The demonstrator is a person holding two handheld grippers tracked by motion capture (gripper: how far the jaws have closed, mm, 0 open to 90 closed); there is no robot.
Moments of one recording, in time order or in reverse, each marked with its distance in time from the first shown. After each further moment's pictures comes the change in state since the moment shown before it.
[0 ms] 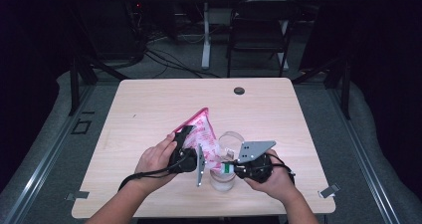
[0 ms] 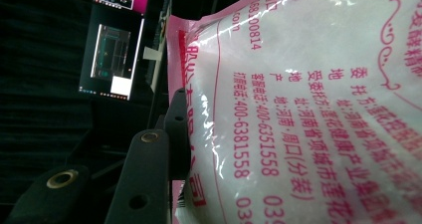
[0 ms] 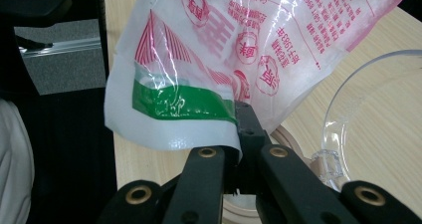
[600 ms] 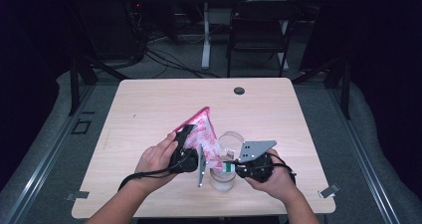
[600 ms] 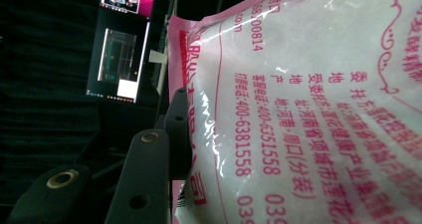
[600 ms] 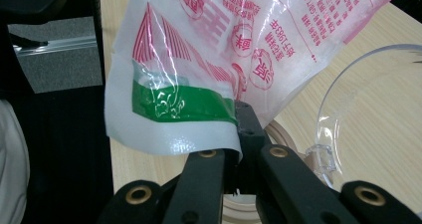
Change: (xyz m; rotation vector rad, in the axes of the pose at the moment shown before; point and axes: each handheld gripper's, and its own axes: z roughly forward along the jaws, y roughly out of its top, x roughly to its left) left arm 0.002 0.003 -0.002 -0.010 0.024 0.013; right arm -0.001 -0.001 -0.002 0.011 -0.019 -0.001
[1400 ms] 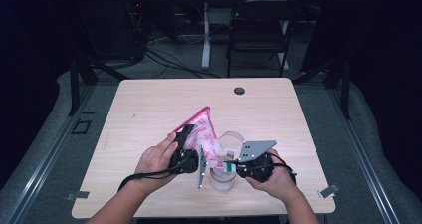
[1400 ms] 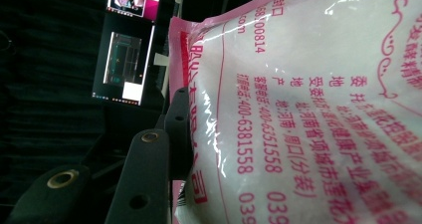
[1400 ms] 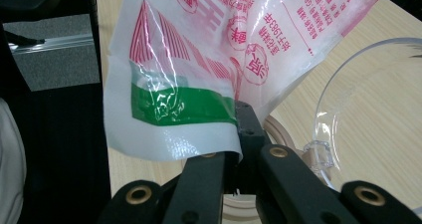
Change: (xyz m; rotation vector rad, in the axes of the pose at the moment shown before) left arm 0.000 0.001 -0.003 -0.010 0.016 0.007; right arm -0.001 -0.001 0.001 0.009 -0.005 -0.003
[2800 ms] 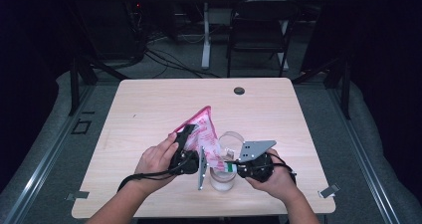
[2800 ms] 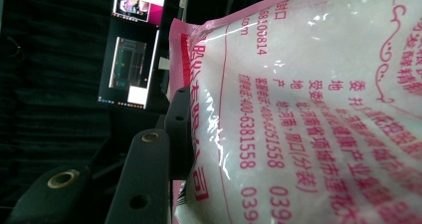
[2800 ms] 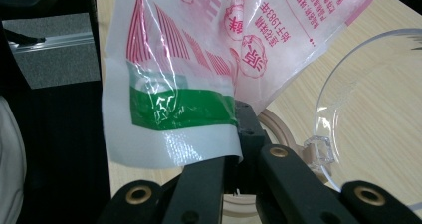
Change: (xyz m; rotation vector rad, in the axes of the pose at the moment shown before) left arm 0.002 0.003 -0.004 -0.012 0.018 0.013; right arm -0.001 -0.002 0.001 0.006 0.003 0.007
